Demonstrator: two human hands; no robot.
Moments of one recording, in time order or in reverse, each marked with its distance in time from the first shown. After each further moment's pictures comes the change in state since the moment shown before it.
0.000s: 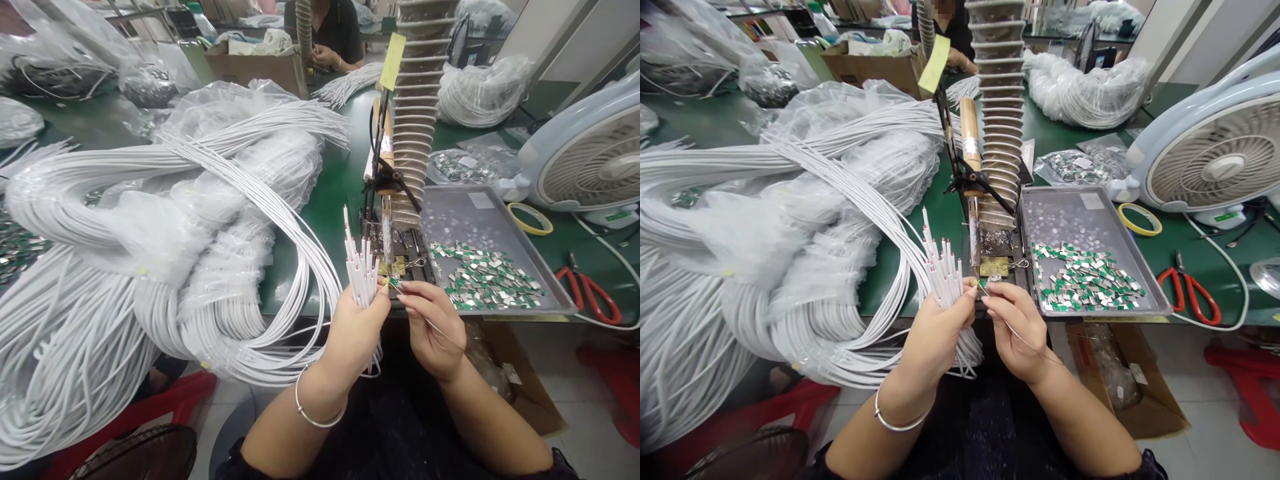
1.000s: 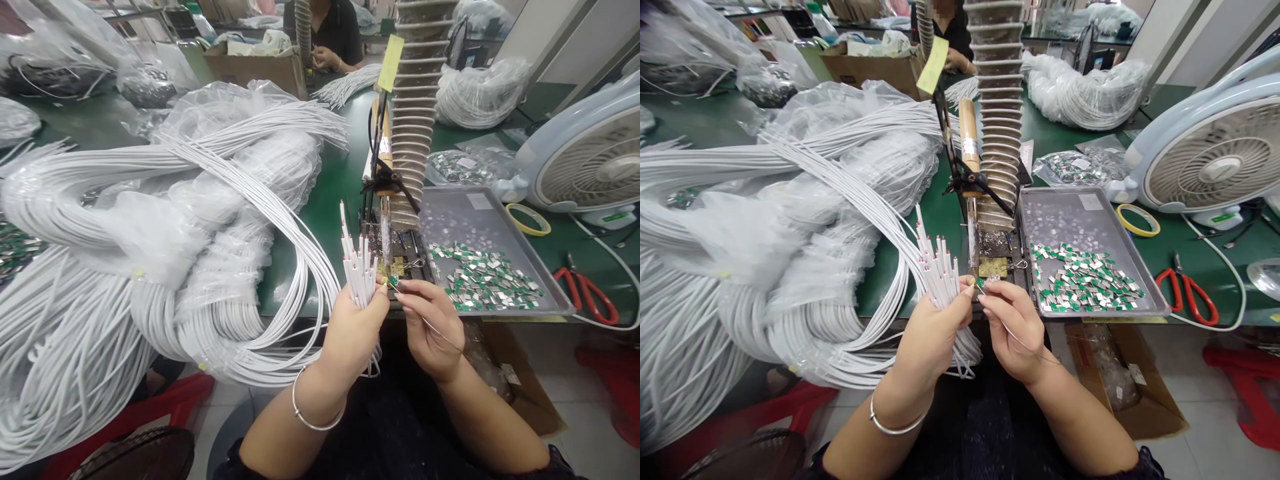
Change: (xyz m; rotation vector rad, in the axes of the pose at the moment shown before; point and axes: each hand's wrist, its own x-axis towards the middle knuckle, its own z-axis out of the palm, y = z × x) left_hand -0.002 0.005 -0.001 0.037 0.032 0.015; right_hand 0.006 -0.004 0.002 -0.030 0.020 -0.010
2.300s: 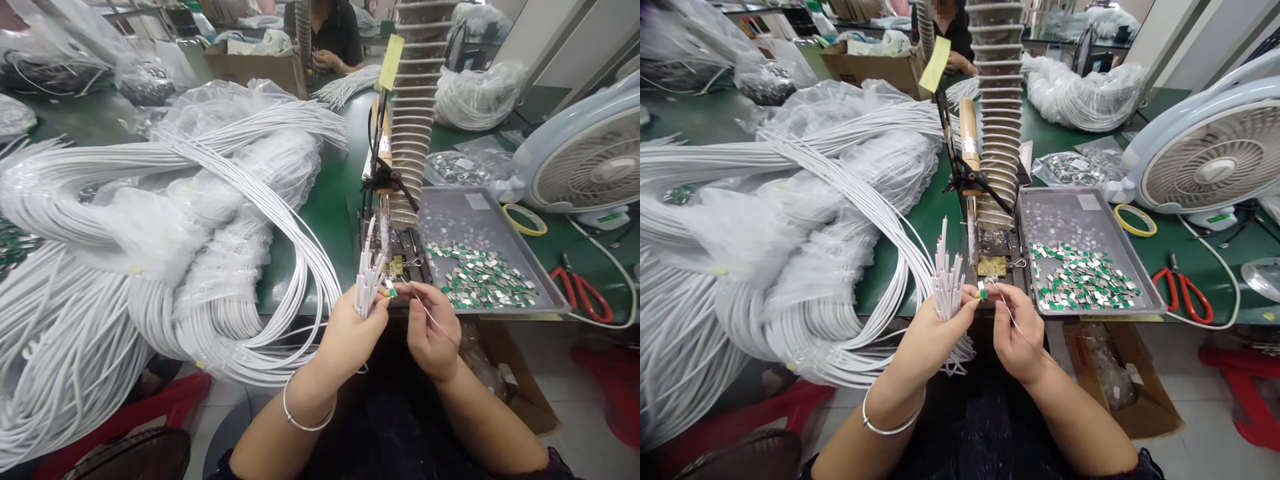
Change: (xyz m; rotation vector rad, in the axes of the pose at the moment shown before) left_hand -0.002 0.005 -0.010 0.311 -0.174 0.090; right_hand -0.013 -0.001 0.002 0.048 0.010 0.255
